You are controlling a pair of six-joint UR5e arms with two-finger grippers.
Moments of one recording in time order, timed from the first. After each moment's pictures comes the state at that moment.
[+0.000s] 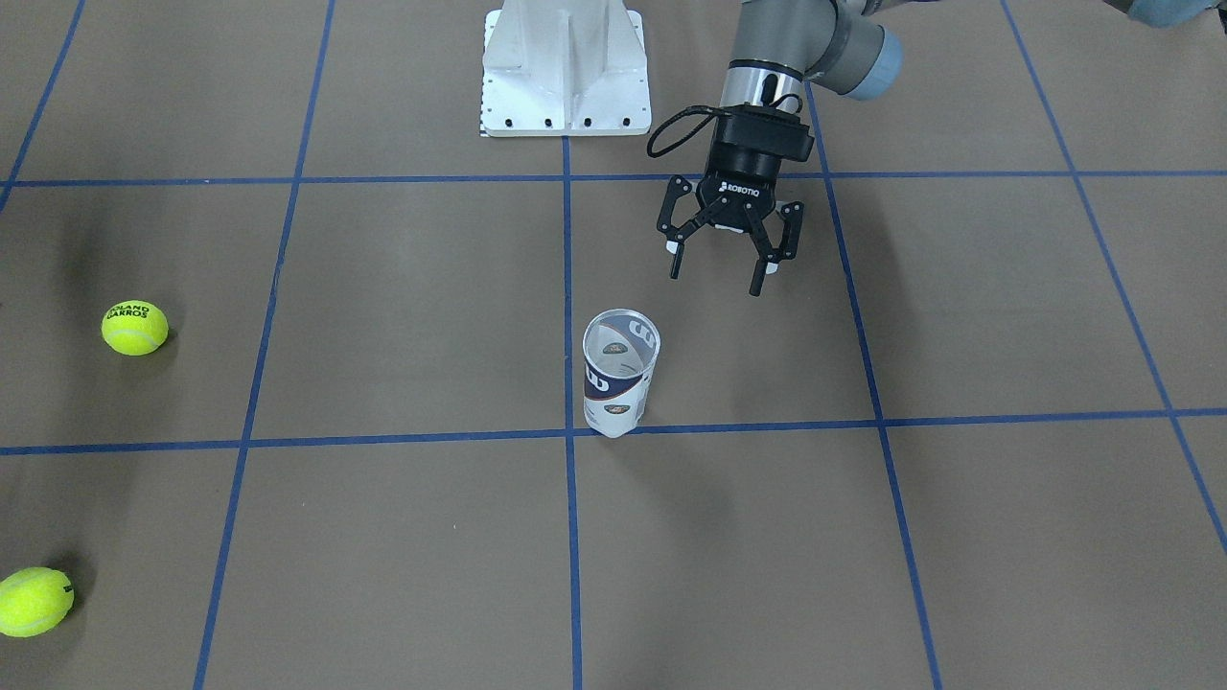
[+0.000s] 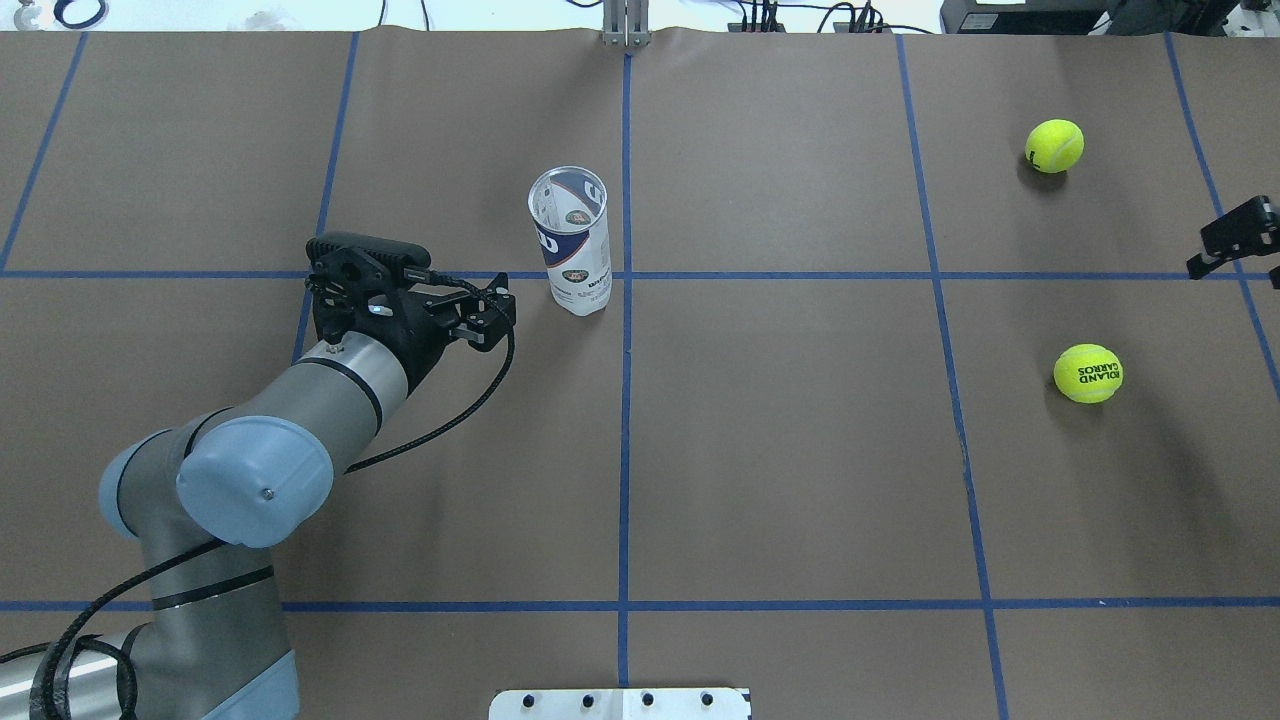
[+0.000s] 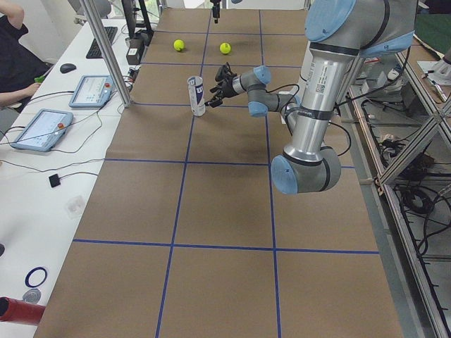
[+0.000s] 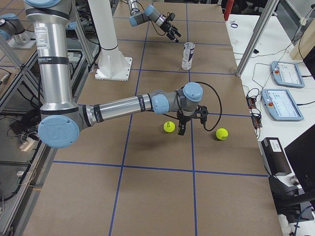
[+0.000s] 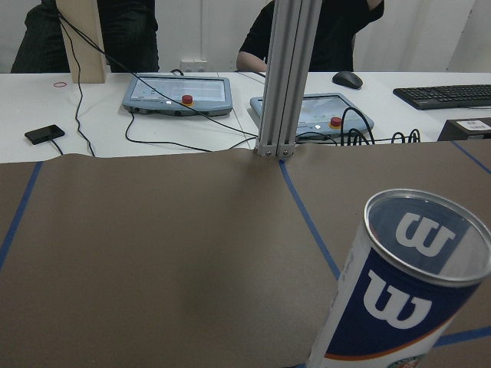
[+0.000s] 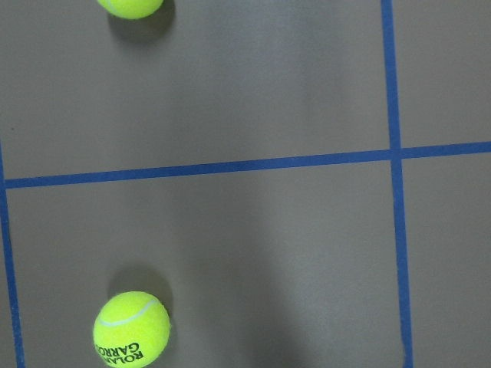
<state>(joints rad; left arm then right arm) -0.38 -1.92 -1.89 -2.18 -1.01 -1.03 1.25 -1.51 1.76 -1.51 2.40 0.51</state>
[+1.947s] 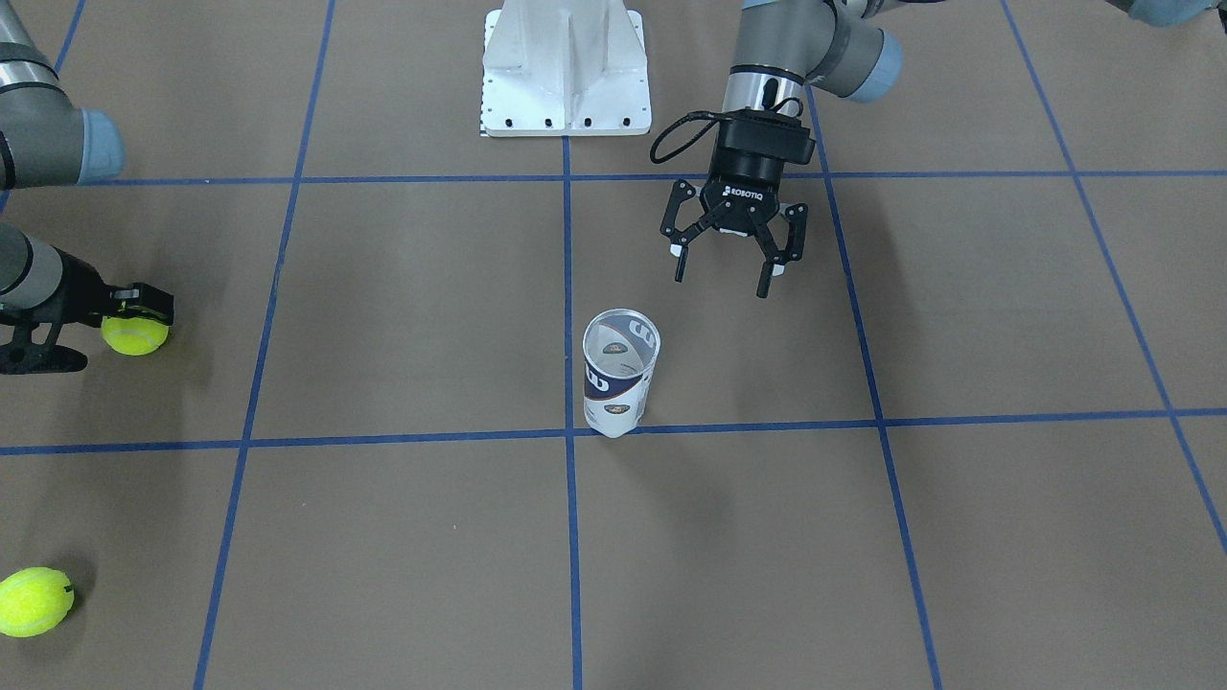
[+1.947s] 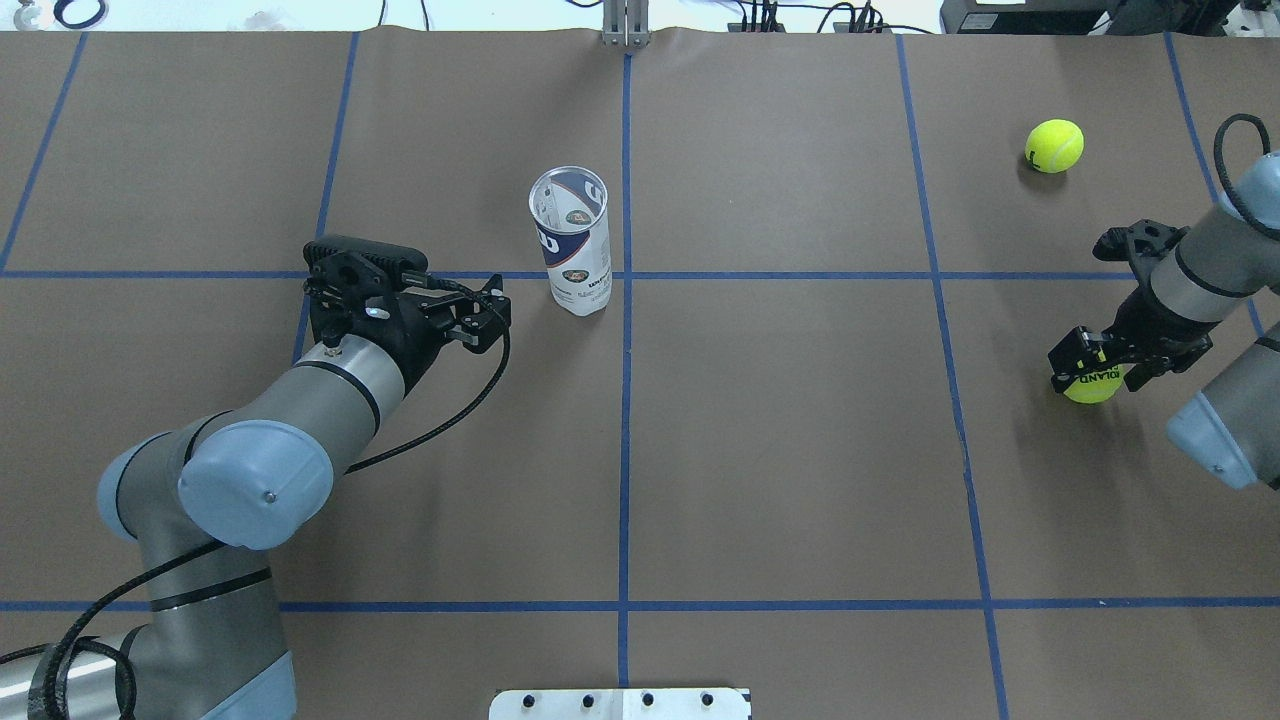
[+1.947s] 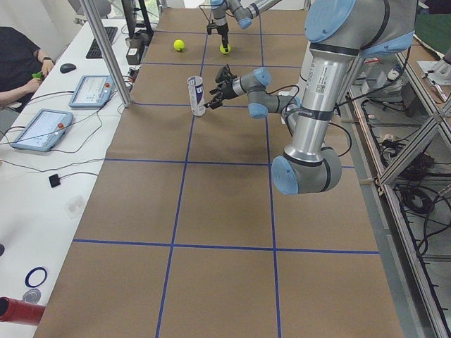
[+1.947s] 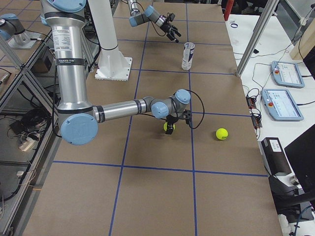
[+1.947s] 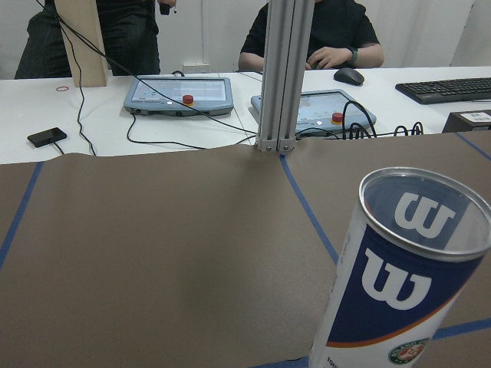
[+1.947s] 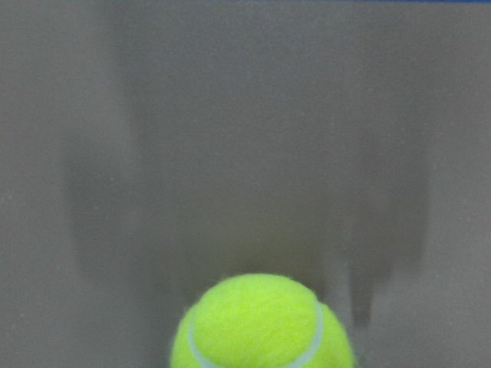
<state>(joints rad) -0.38 -1.91 -1.89 -2.18 -0.99 -1.02 0.96 -1.50 1.62 -1.39 2.31 0.64</state>
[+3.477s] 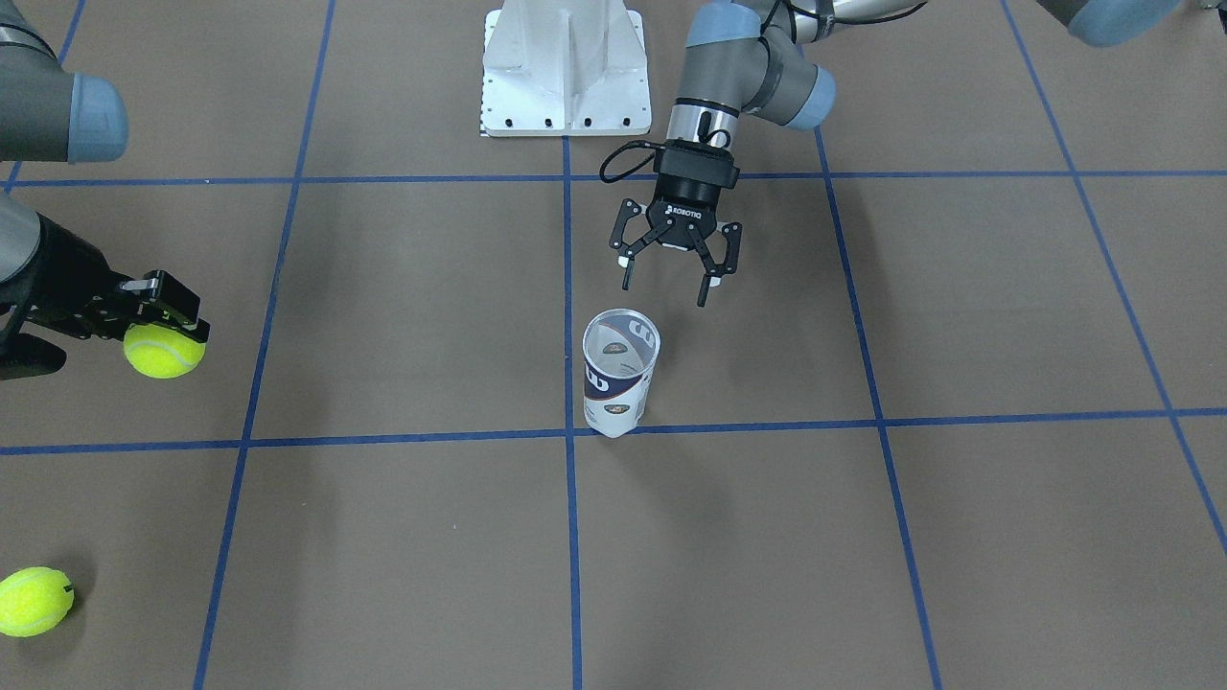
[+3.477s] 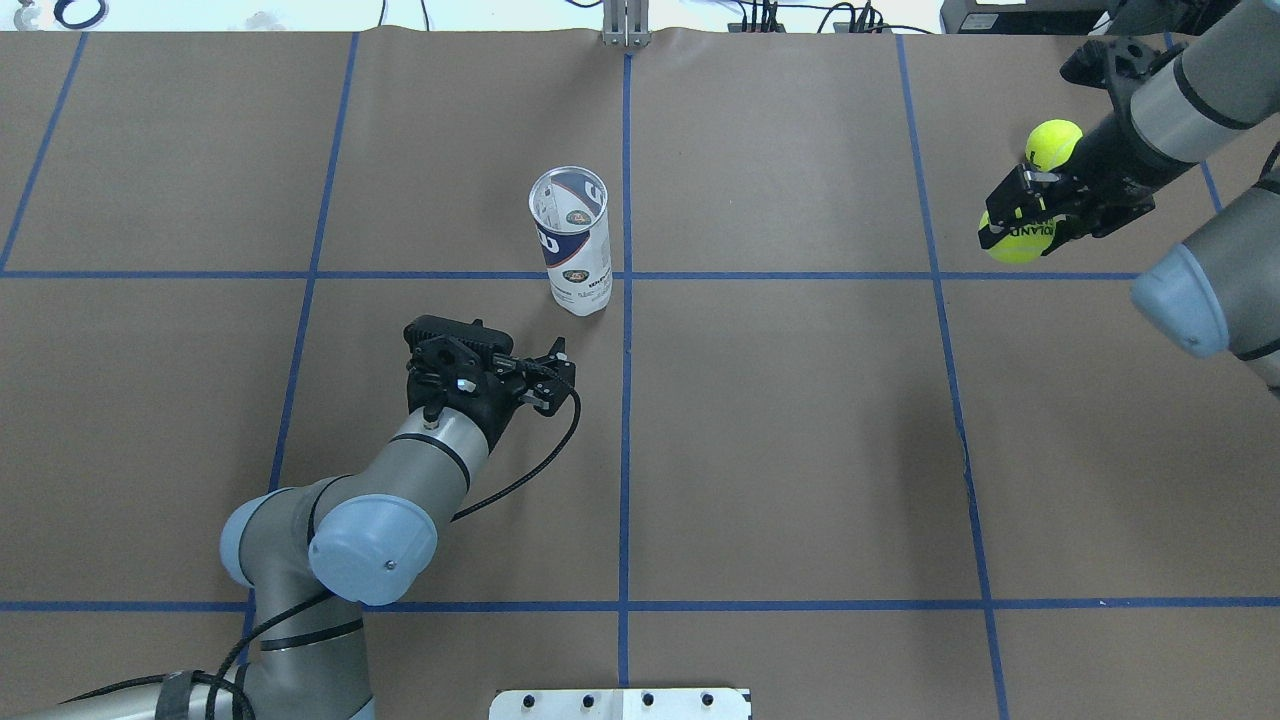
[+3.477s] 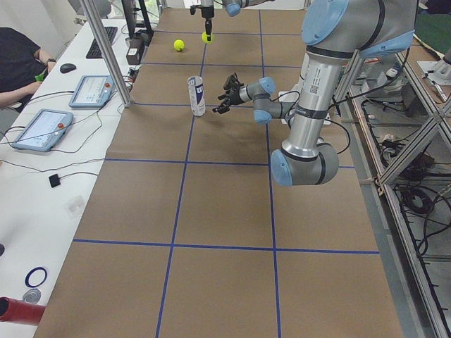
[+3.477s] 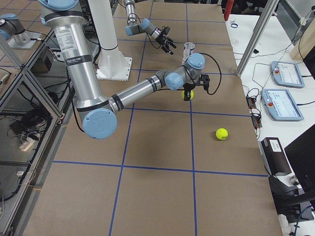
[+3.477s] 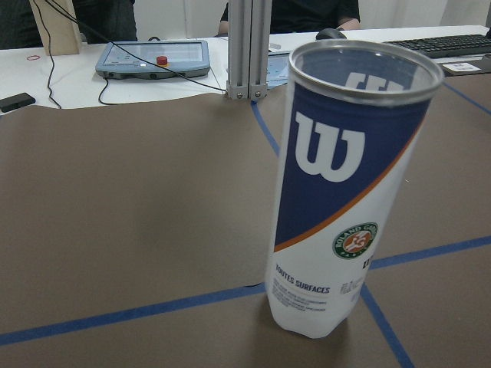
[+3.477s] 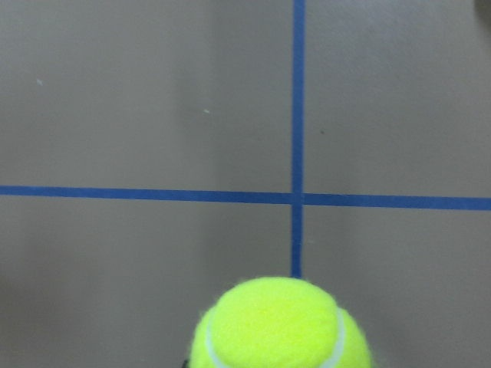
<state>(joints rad) -0.27 -2.03 -1.64 -2.33 -0.88 -1.02 1.09 -1.24 1.77 -1.50 2.41 0.75</state>
